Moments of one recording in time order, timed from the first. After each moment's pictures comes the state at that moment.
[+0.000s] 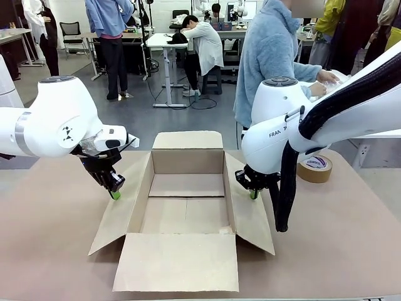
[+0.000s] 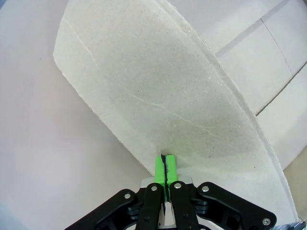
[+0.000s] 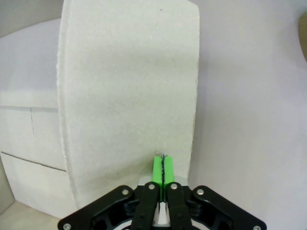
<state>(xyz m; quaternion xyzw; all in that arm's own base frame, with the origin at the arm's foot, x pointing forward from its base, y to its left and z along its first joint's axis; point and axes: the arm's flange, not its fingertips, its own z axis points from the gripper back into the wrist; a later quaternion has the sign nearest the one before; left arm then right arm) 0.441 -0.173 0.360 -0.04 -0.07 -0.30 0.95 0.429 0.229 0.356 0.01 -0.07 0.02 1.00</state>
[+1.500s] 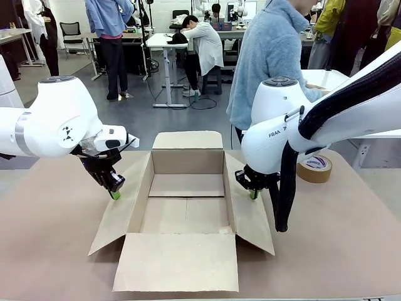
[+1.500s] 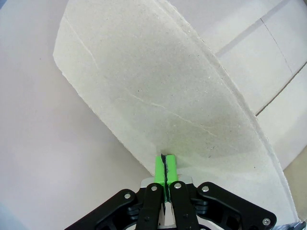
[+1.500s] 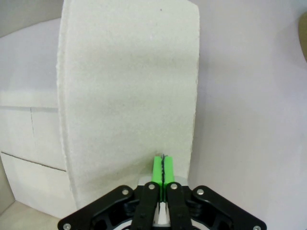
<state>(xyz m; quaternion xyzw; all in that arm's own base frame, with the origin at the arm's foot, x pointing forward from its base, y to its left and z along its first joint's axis) 0.441 -0.173 0.360 -0.04 -0.07 -0.30 0.95 0.429 0.229 0.356 0.01 -0.07 0.02 1.00</state>
